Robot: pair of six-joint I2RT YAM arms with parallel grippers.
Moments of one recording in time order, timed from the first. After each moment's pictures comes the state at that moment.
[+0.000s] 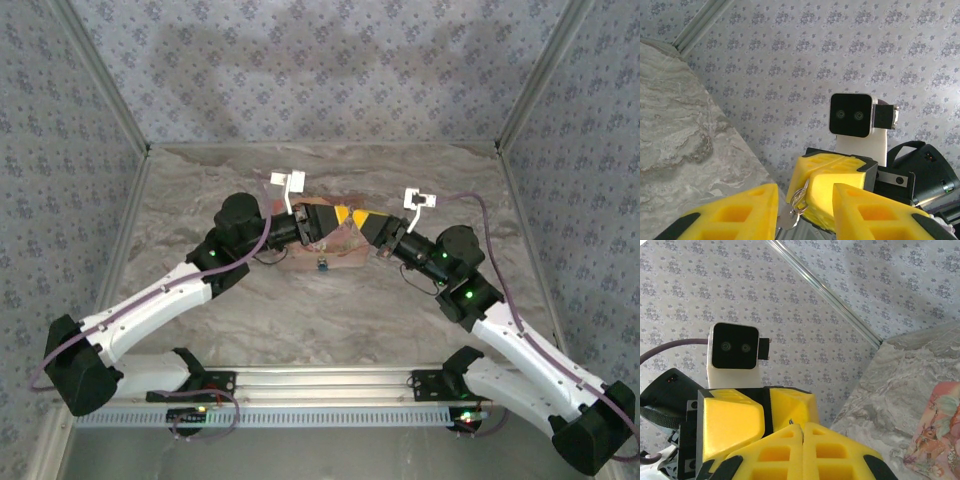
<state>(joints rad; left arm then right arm) -0.82 1.20 0.98 0.26 0.42 -0.90 0.62 0.83 0.68 0.29 -0.33 0.87</state>
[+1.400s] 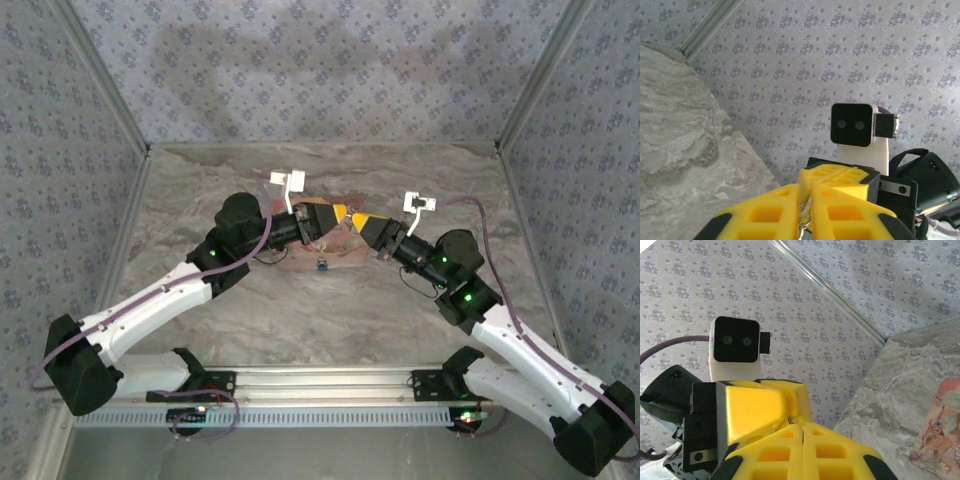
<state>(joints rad) -0.82 1.20 0.99 0.25 0.40 -0.88 0.63 0.82 0.65 0.33 -0.33 0.90</state>
